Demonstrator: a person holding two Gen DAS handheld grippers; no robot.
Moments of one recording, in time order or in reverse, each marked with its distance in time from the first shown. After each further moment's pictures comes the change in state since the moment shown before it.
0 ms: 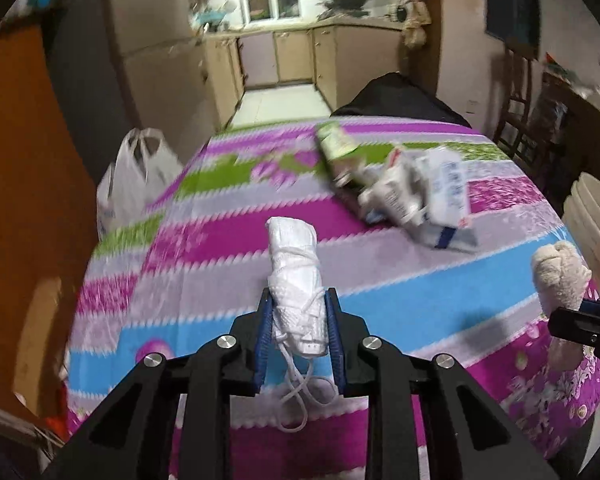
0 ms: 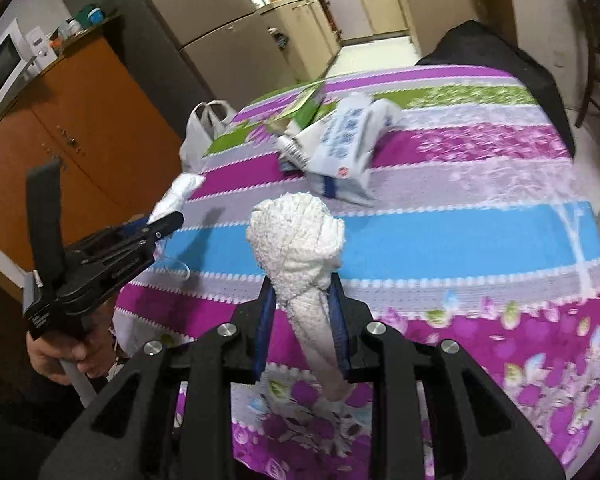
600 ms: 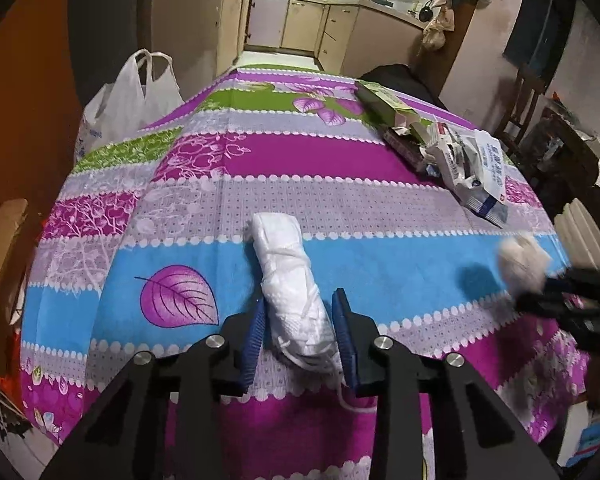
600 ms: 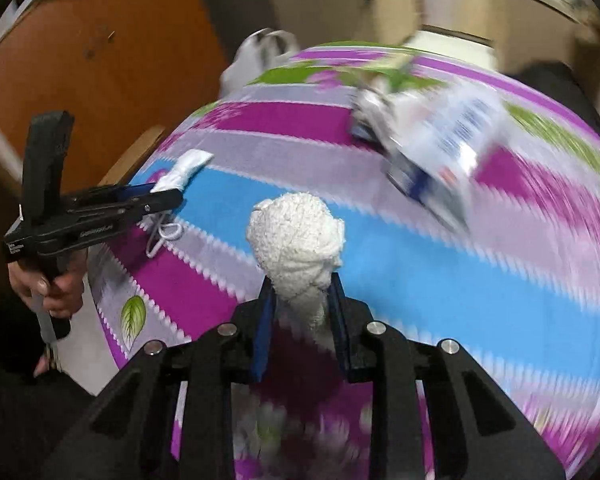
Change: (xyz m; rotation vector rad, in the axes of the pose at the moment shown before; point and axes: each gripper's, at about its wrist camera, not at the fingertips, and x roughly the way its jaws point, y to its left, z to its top) left arm 0.039 0.088 -0.058 -0.202 0.116 -0.166; right arm 0.079 0.033 0.009 -0.295 0.162 0.037
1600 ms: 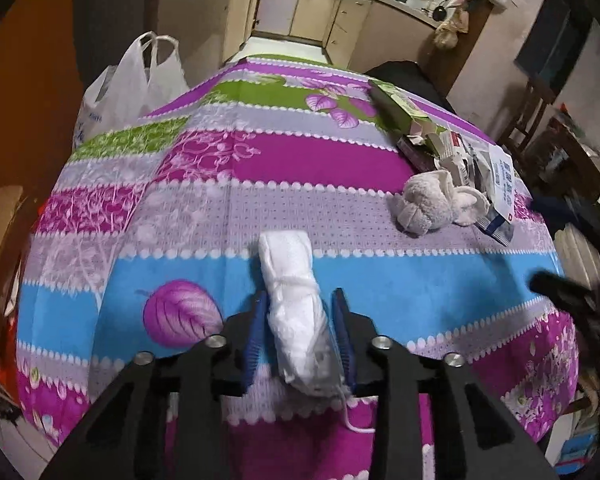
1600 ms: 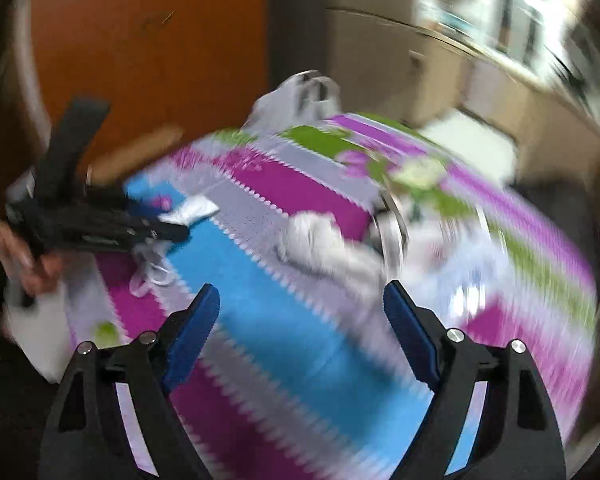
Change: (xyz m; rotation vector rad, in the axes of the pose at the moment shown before) left arm 0.008 0.016 0.019 -0.052 0.055 -0.037; right arm 0.013 0.030 0.079 -0.462 -0.088 -0.051
